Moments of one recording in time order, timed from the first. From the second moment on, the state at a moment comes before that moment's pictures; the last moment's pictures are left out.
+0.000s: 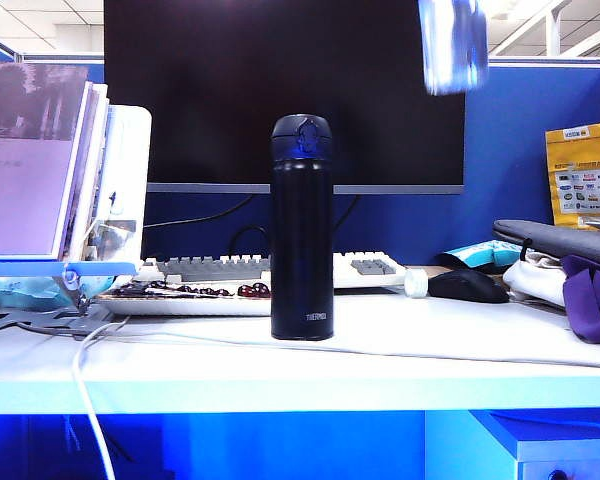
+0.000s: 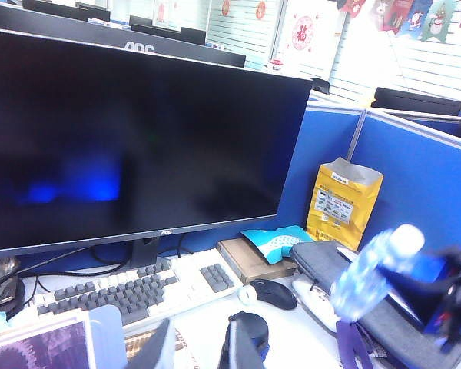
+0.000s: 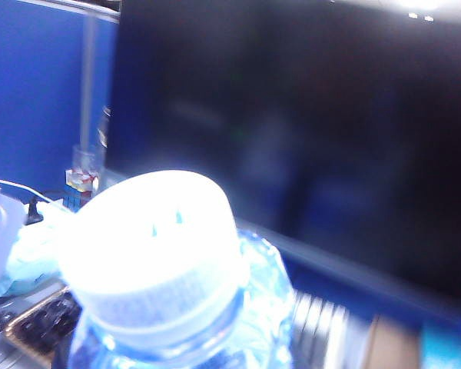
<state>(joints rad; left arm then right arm) -0.60 0.67 1.46 -0.69 -0.12 -0.13 0.41 1.01 0.88 0.24 -0.11 -0.16</state>
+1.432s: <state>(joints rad) -0.60 0.67 1.46 -0.69 -0.12 -0.13 0.38 1.66 0.83 0.63 -0.21 0.14</state>
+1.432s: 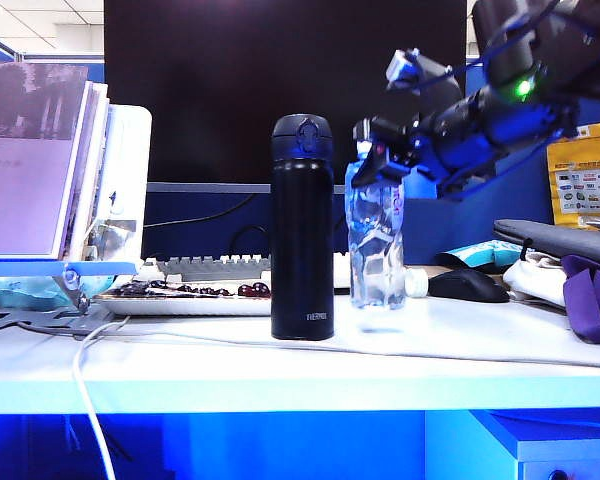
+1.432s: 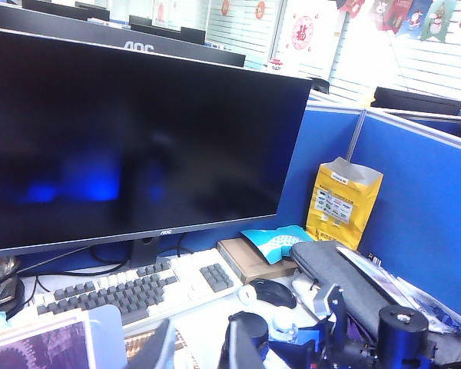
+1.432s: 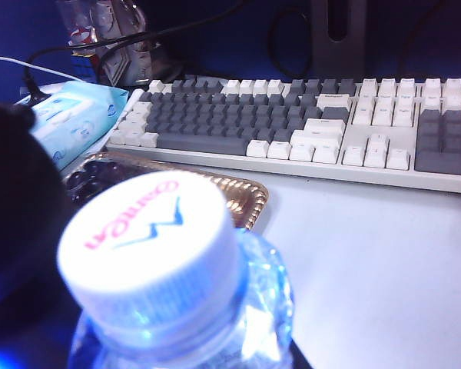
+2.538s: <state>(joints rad) -0.60 0.68 1.46 -0.70 -0.12 -0.13 0.38 1.72 0.83 0.71 -0.29 0.16</state>
